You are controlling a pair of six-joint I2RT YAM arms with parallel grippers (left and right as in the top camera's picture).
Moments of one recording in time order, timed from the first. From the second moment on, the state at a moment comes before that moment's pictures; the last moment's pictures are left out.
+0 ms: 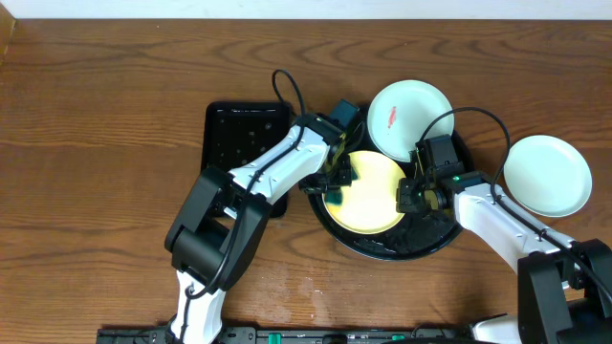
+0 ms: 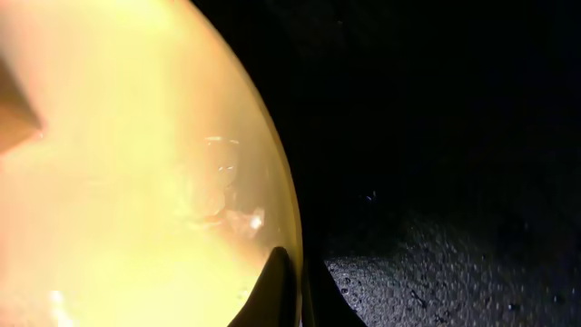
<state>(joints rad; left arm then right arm) -0.61 2.06 1.46 -0.90 0.11 -0.64 0.27 1.60 0.77 -0.45 -0.10 0.36</state>
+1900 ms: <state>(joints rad) -0.17 1.19 1.35 -0.99 0.07 -0.45 0.28 1.59 1.20 -0.59 -0.12 0.16</state>
